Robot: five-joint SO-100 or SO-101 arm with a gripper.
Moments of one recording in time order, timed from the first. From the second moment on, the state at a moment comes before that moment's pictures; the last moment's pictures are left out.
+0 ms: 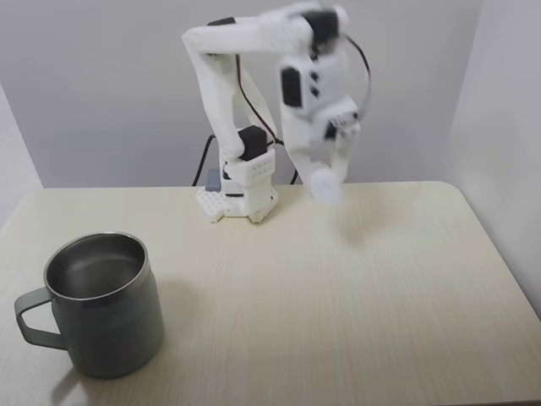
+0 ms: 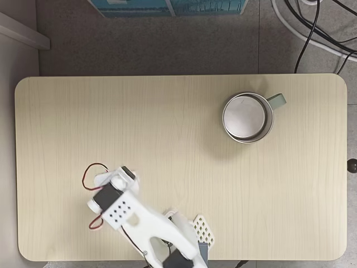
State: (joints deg) arm -42.4 56.1 72.2 94.9 -50.7
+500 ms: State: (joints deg) arm 6.2 49.6 85.4 84.8 -33.8
